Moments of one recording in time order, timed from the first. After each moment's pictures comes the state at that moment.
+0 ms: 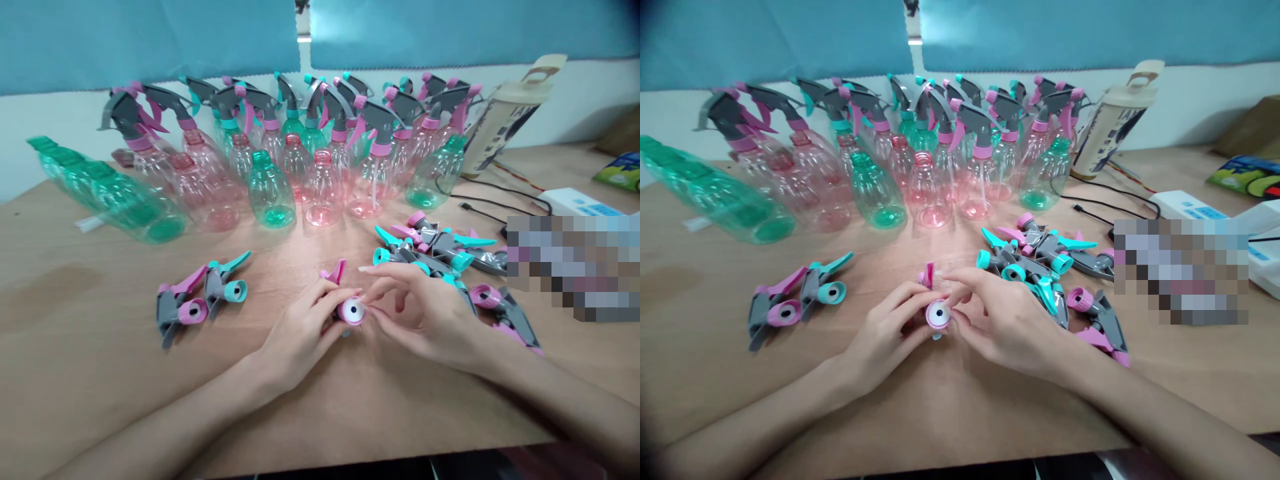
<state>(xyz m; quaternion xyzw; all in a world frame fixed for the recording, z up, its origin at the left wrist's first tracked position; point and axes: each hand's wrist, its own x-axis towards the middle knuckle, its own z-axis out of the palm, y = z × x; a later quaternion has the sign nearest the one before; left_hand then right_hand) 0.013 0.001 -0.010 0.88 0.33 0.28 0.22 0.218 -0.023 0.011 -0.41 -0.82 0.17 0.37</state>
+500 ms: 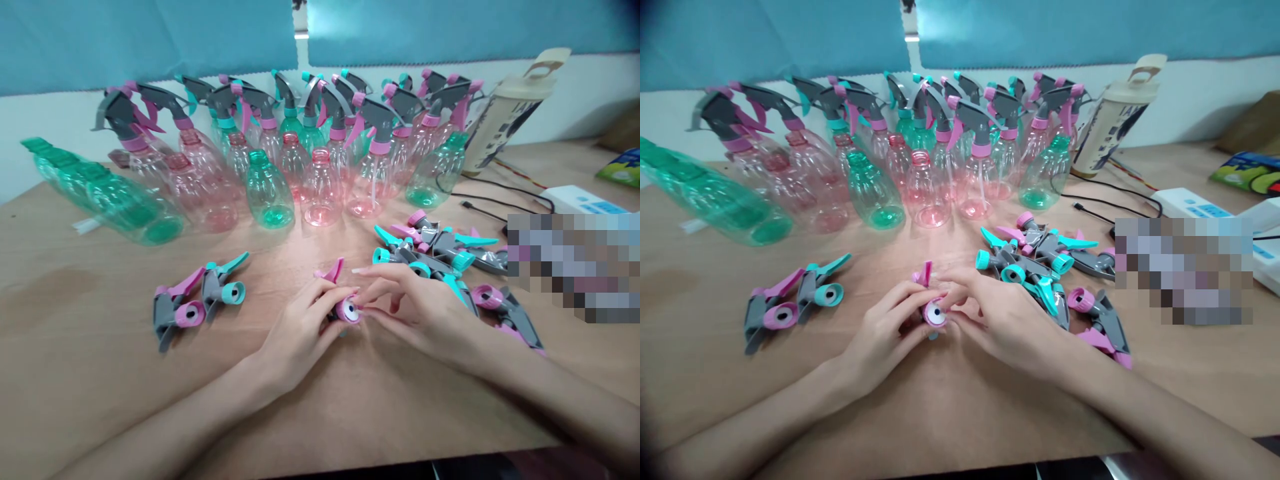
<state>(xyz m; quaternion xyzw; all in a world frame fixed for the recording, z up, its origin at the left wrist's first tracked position) 0.014 0.003 -0.010 0.87 0.33 0.28 0.22 0.218 -0.017 0.011 -0.44 -0.82 0.21 0.32</state>
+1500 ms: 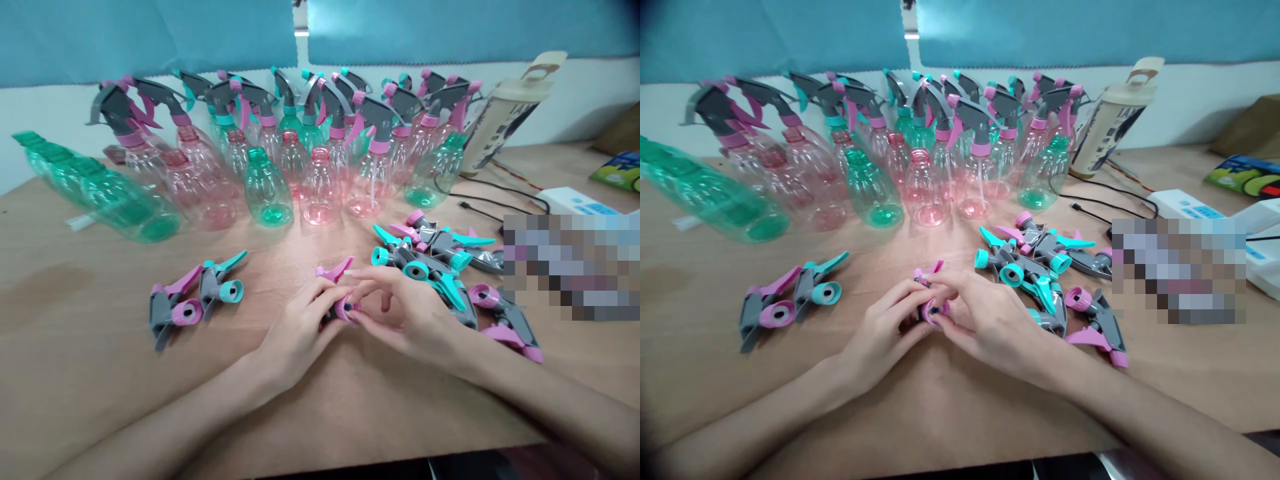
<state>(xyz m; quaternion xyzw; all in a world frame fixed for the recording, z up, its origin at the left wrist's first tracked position) 0.014 0.004 -0.011 0.87 0.32 0.29 0.26 0.207 -0.016 -0.004 -0.39 -0.82 0.15 0.40</state>
